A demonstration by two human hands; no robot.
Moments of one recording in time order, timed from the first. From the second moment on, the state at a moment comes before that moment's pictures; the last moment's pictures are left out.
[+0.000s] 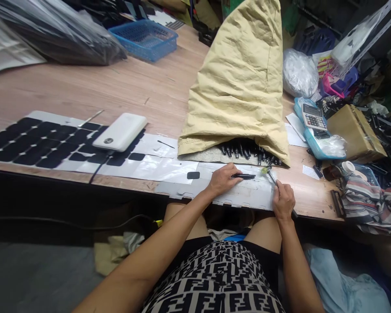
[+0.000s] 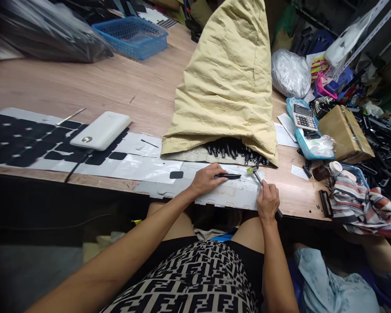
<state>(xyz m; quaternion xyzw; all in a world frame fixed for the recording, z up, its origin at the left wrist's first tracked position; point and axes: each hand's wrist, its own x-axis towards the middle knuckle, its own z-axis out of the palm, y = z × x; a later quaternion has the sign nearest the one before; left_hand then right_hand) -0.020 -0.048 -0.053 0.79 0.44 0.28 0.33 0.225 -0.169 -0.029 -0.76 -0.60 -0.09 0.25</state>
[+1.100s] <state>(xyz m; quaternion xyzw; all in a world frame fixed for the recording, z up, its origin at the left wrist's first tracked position) -0.016 -0.047 -0.051 0.78 0.47 0.27 0.32 0.216 -0.162 -0.007 -0.77 -0.58 -0.06 0.26</state>
